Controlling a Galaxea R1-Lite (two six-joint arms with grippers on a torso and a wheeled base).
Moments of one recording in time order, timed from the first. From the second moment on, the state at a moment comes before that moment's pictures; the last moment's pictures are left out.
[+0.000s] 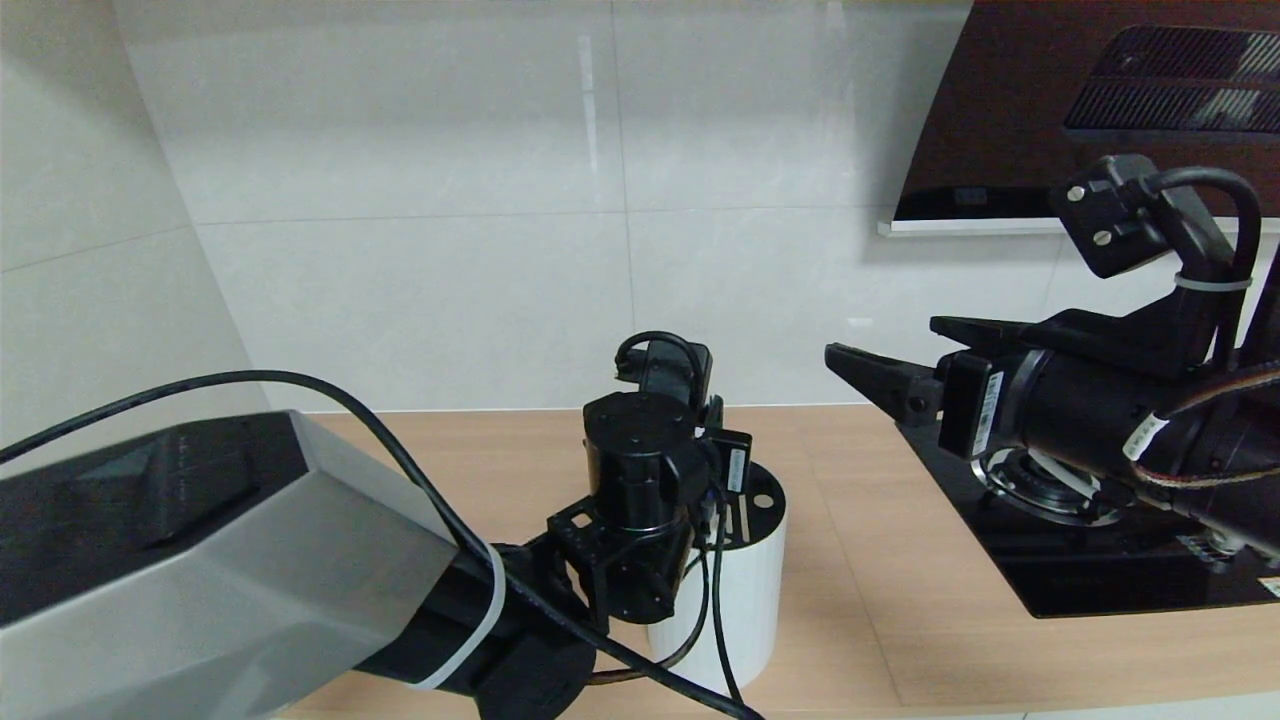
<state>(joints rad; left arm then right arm) -0.83 2.12 -0.97 -1.12 0.58 -0.03 0.74 1.42 -0.85 -0.51 -0.23 0.06</state>
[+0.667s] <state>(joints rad) -0.83 2.16 -0.96 -1.10 0.58 -0.04 0.74 1.43 -0.84 -0.51 -0.23 0.06</state>
